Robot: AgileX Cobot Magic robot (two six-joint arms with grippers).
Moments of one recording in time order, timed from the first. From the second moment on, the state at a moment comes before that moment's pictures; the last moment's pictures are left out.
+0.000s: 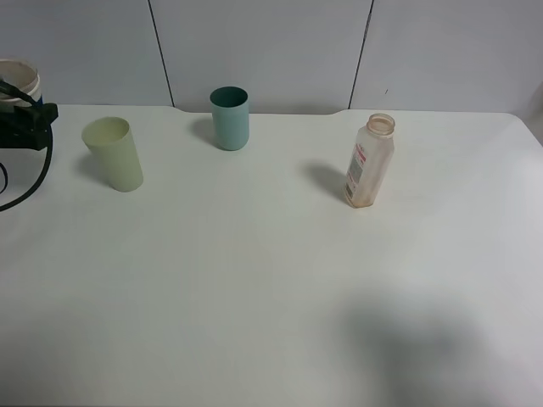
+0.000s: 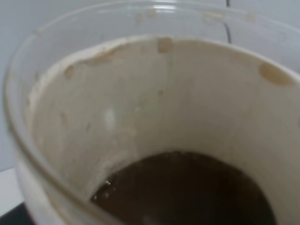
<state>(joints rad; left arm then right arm) 0.39 1.77 -0.59 0.70 -1.04 -0.12 -0.01 0.00 -0.50 -0.06 1.06 0.12</state>
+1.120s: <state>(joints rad) 0.31 1.77 -0.74 0.77 -0.75 -0.03 -0.01 0.00 -0.50 -0.06 1.06 0.12</state>
